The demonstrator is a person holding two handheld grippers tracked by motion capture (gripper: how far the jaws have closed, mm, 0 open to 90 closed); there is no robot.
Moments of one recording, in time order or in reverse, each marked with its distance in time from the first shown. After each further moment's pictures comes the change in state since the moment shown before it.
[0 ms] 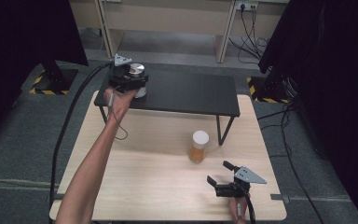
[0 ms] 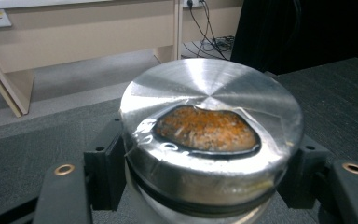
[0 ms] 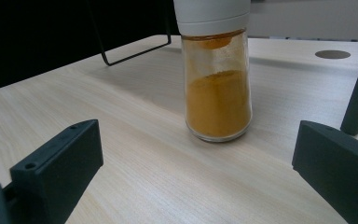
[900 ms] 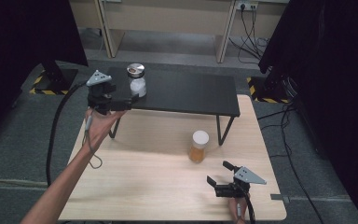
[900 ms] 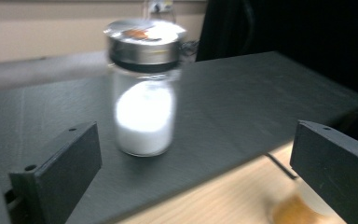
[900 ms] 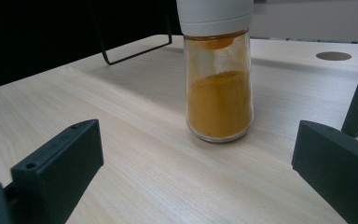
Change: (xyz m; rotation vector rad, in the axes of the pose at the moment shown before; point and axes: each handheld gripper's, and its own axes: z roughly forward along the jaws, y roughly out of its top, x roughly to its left) left arm 0.005 -0.040 -0.106 -0.052 -0.166 -0.043; right arm 0.001 0.000 0.000 0.000 0.002 -0.010
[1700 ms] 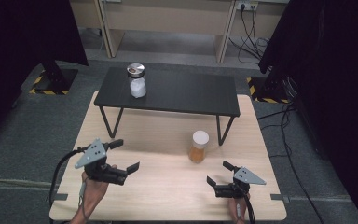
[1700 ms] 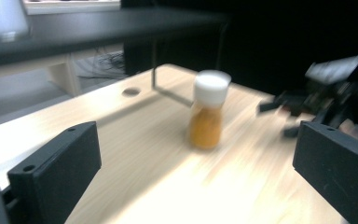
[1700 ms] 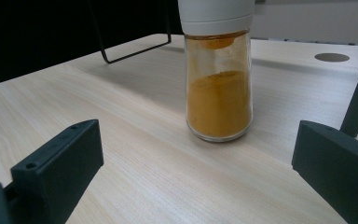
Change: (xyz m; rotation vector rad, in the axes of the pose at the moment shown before) left arm -0.008 -0.177 -0.045 -0.077 -0.236 0.179; right arm 0.003 0.000 0.000 0.002 -0.008 -0.013
